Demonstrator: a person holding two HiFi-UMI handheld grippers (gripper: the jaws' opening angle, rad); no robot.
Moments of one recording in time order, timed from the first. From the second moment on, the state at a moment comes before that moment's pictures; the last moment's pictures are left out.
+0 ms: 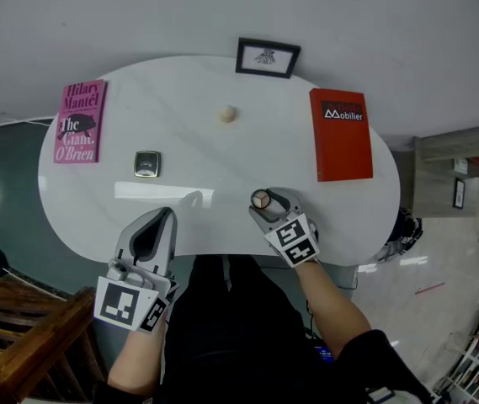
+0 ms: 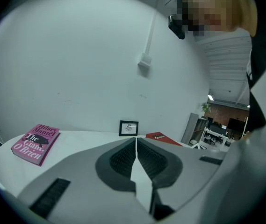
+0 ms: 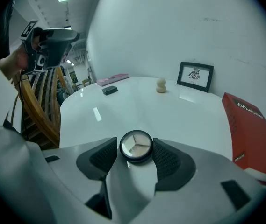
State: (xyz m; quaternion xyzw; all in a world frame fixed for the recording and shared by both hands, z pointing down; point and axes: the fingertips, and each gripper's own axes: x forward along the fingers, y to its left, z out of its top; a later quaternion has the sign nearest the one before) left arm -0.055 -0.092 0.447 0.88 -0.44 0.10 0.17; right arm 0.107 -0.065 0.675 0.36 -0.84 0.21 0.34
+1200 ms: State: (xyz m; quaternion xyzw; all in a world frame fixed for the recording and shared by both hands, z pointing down) left arm -0.161 -0.104 0.389 0.88 -0.46 0.05 0.13; right arm 0.015 -0.130 0.567 0.37 -0.86 0.15 0.31
